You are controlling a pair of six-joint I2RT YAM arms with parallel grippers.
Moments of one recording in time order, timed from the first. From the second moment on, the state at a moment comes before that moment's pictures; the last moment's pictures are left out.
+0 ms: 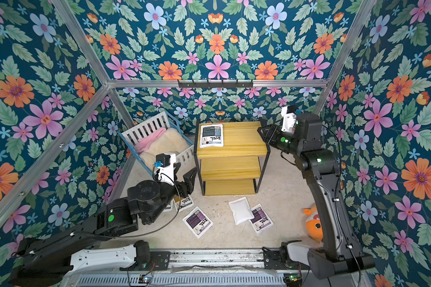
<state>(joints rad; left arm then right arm) -1.25 0.91 1.11 -0.43 -0.74 -0.32 0.19 1.21 1.63 -0.72 -0.43 0.63</state>
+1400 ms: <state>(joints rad) -1.11 1.72 0.68 0.51 0.01 0.74 0.47 0.48 0.11 -0.39 -0.43 1.51</state>
